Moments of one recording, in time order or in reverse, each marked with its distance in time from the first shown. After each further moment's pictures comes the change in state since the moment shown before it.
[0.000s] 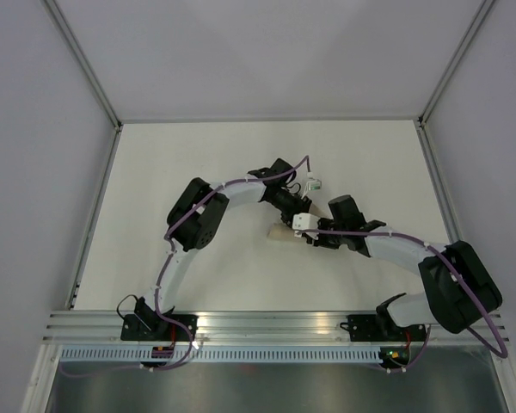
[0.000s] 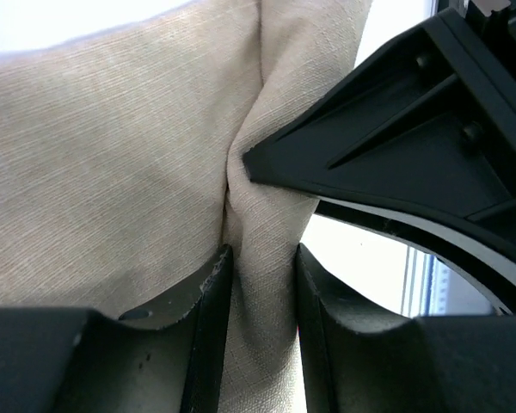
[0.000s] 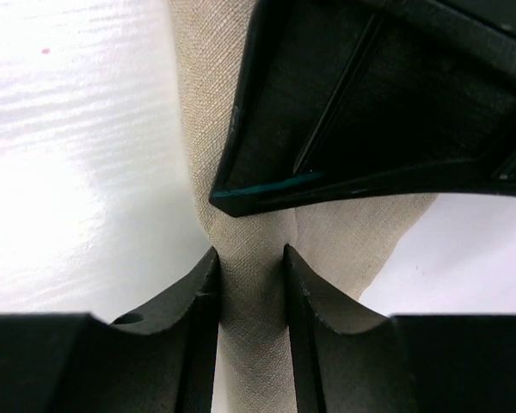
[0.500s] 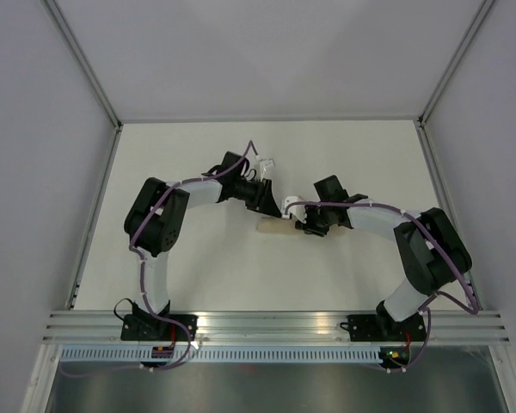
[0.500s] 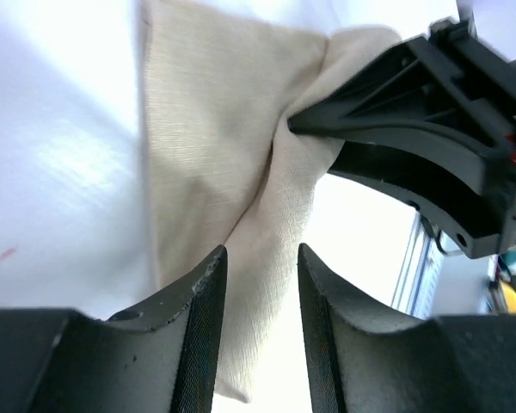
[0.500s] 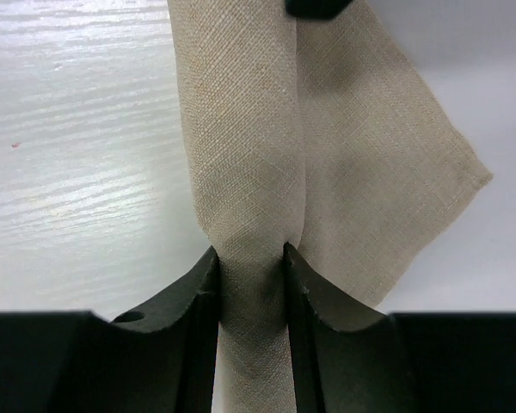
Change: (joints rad) left arm 0.217 -0.267 -0.404 0.335 -0.065 -0.294; right arm 0.000 0.271 0.290 -0.153 -0.105 0.011
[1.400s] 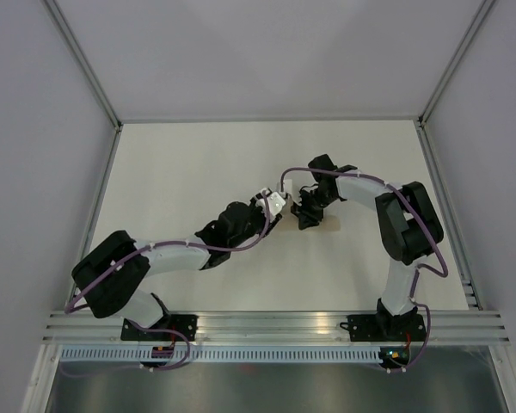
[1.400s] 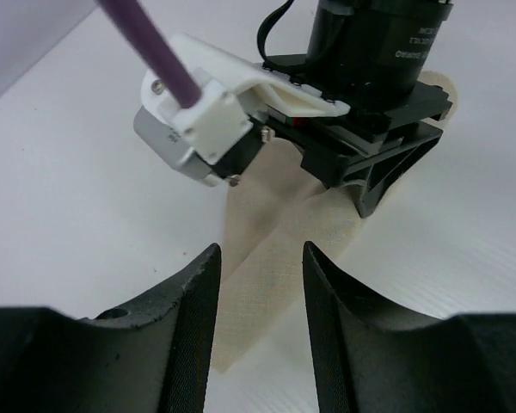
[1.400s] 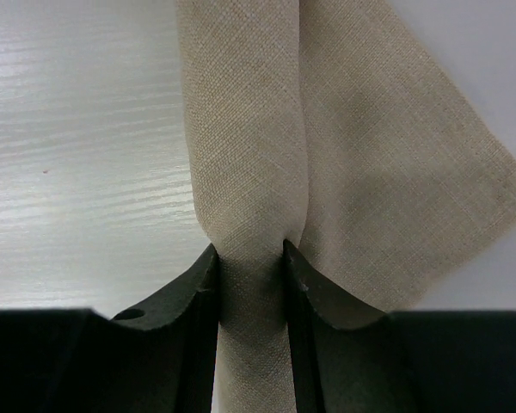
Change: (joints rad) left arm -0.373 -0.591 -0.649 0.702 -0.979 0.366; right arm -0.063 0.283 0.376 -0.358 -0.188 -0.037
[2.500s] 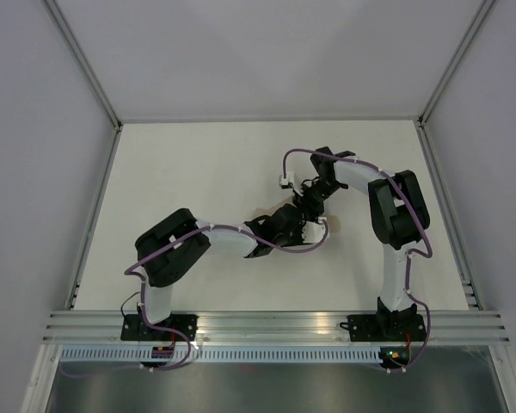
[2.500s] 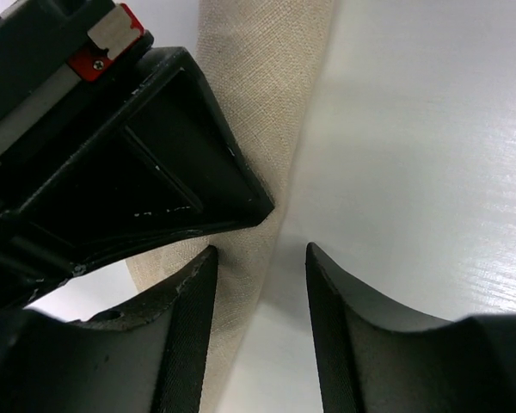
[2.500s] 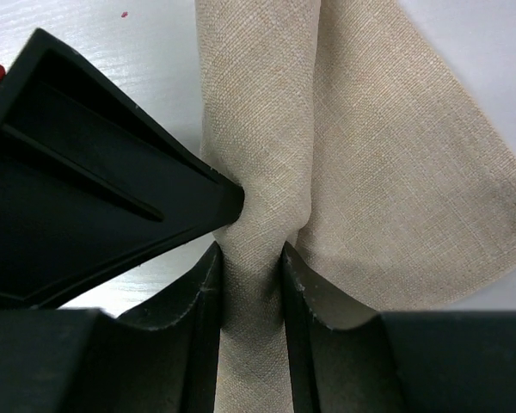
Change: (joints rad) left arm -0.135 0.430 0.377 -0.353 -0.035 0.451; right arm -0.061 0.179 0.230 -0.272 -0.133 -0.034
